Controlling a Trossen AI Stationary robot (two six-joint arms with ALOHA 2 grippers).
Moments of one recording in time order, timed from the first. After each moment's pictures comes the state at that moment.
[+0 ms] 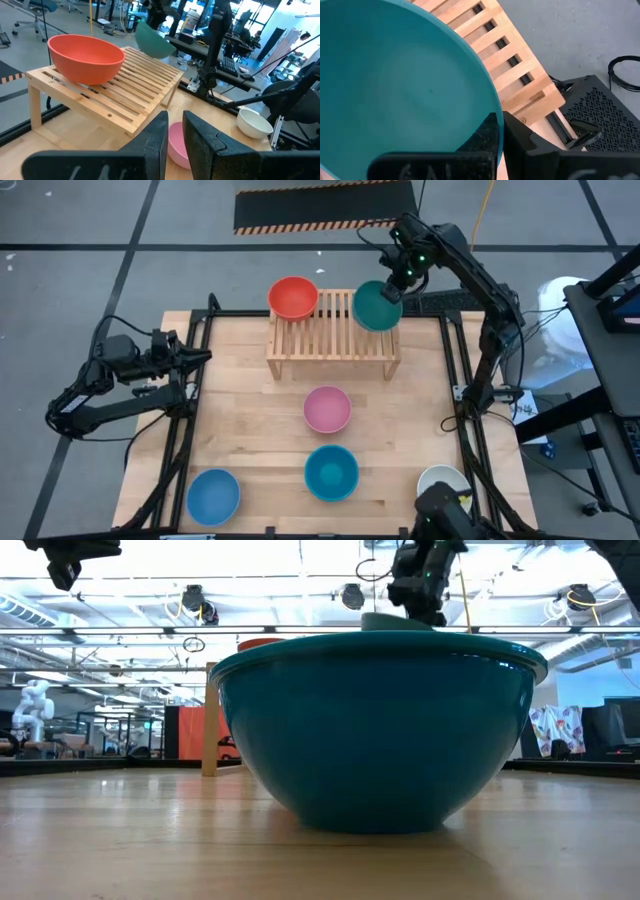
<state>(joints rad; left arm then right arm) 0.36 0.20 0.75 -0.70 0.08 -0.32 -0.87 1.84 2.09 -1.46 -0.18 -0.24</state>
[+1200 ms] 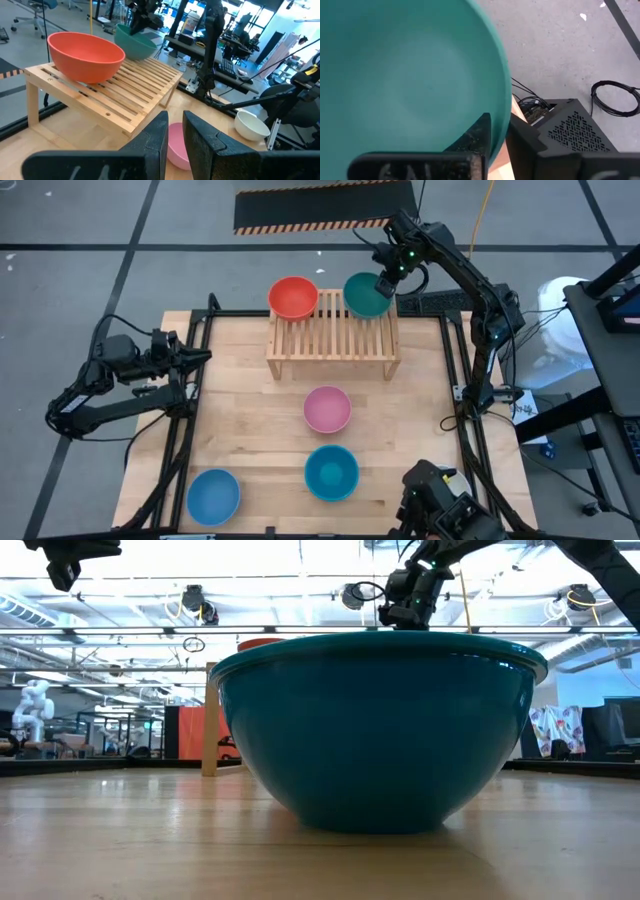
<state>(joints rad) 0.36 0.20 0.75 -0.70 0.08 -0.34 -0.92 1.93 2.09 -1.32 -0.18 -0.39</state>
